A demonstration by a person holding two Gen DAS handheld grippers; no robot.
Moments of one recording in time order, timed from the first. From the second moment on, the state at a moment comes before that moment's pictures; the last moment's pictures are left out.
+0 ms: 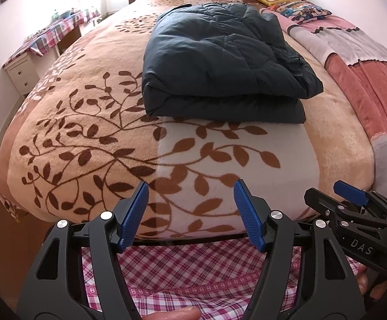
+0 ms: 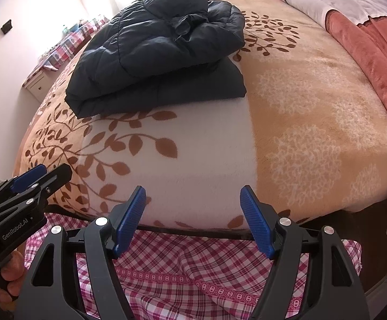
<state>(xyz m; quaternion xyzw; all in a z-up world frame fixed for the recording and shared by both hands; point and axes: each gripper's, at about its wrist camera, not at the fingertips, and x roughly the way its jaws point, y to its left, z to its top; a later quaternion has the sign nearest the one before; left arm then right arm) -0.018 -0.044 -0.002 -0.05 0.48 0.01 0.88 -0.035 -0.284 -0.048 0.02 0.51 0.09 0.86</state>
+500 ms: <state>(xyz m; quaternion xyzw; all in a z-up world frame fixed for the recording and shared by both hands) -0.018 -0.044 -0.004 -0.05 0.48 0.01 0.87 -0.036 -0.283 -0.050 0.02 0.51 0.09 0.86</state>
